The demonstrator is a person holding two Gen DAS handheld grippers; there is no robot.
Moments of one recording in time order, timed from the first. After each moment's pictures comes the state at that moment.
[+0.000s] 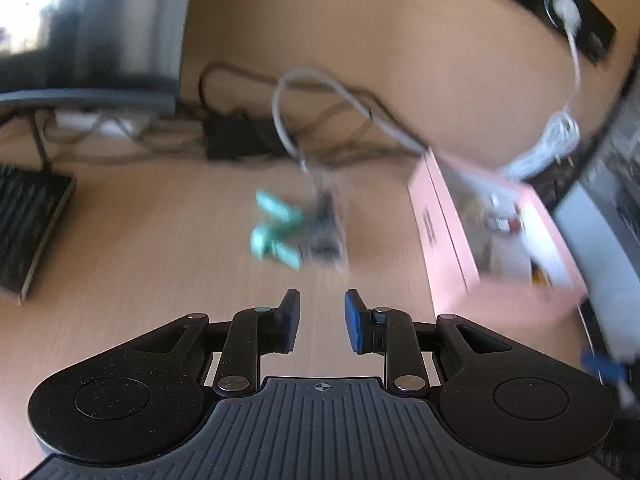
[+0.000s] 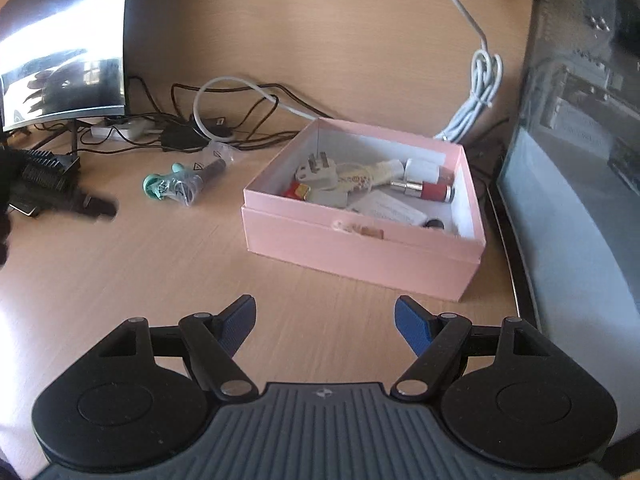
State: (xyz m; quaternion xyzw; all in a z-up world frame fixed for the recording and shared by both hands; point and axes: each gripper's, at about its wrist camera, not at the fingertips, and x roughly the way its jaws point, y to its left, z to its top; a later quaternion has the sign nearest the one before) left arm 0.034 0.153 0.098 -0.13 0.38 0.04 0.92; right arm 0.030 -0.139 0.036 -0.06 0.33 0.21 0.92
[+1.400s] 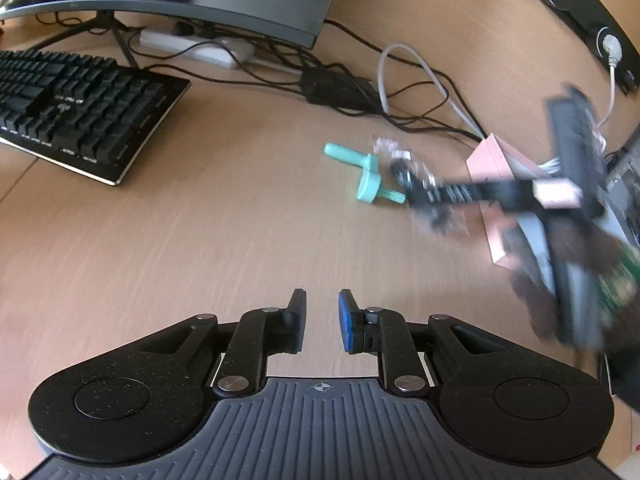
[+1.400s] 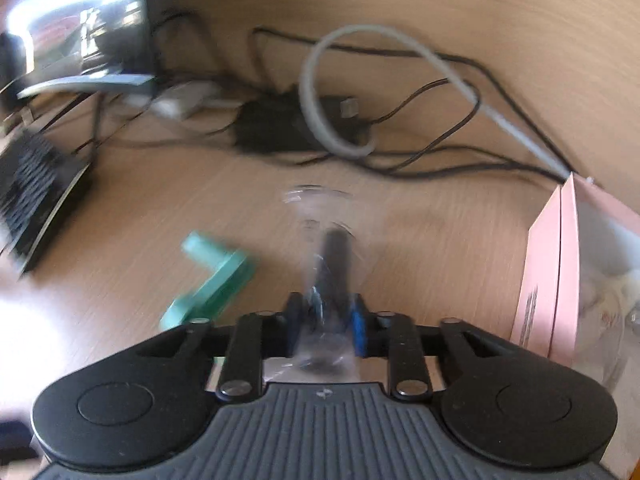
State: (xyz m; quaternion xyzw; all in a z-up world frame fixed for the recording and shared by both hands) left arm -0.062 0.230 0.067 -0.20 0.41 0.06 0.89; right arm 0.175 0.072 0.019 -0.11 0.41 0.33 0.85
